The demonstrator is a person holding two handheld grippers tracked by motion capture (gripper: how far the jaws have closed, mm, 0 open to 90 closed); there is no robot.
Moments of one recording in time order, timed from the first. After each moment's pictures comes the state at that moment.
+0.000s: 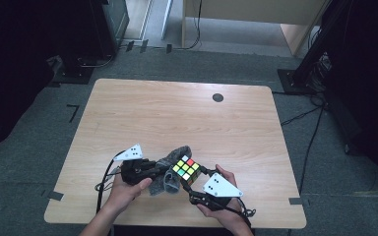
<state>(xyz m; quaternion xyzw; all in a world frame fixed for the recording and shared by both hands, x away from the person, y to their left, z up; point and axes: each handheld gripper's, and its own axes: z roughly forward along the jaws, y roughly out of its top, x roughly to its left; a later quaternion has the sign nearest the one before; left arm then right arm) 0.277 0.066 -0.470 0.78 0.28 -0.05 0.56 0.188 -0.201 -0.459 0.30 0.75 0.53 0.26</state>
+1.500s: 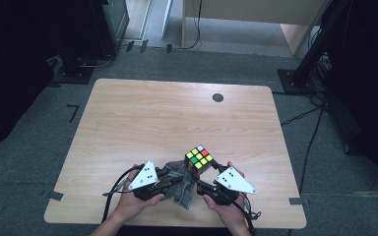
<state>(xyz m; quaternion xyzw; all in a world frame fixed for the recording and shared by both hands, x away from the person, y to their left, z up) 0.236 0.029 -0.475 0.81 0.17 0.11 0.55 0.192 -0.217 -0.451 0.39 0.68 0.56 0.27</state>
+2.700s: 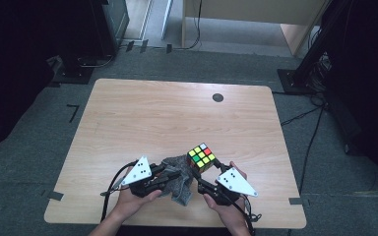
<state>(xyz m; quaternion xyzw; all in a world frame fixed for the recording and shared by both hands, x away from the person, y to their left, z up) 0.242 0.040 -0.468 0.77 0.20 0.09 0.60 0.189 -0.218 -0.446 0.40 0.66 0.56 0.29</state>
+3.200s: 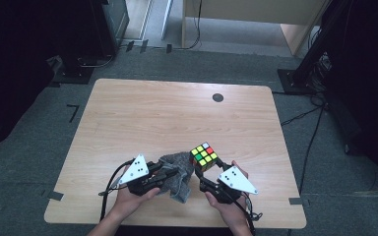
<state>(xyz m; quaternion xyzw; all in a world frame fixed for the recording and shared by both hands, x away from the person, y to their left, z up) 0.246 0.048 -0.463 0.76 0.22 0.12 0.60 0.194 -0.223 -0.451 0.42 0.66 0.55 0.30</state>
